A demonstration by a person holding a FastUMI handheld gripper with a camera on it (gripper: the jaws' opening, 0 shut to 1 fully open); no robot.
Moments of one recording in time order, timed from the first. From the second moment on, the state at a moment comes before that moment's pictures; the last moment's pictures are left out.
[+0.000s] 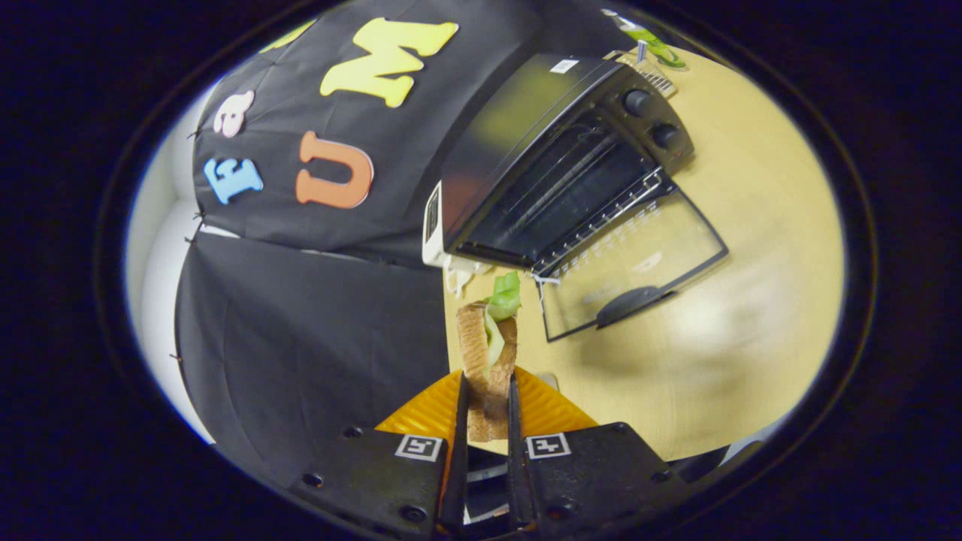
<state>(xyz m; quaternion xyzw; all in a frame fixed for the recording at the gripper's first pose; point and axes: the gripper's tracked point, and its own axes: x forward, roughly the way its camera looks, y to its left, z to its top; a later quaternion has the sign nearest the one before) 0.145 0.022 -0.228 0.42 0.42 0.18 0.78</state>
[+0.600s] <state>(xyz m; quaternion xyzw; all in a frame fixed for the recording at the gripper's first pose) 0.278 -0.035 -0.258 0.58 0.27 0.07 0.77</state>
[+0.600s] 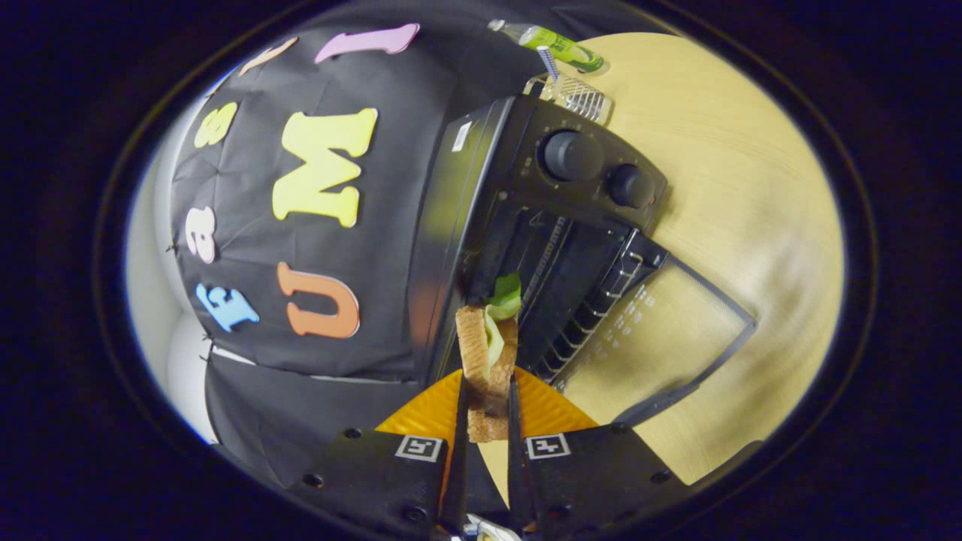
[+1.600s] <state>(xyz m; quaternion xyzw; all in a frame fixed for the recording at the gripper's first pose) 0.352 -0.019 -0.309 0.63 0.18 -0.03 0.75</state>
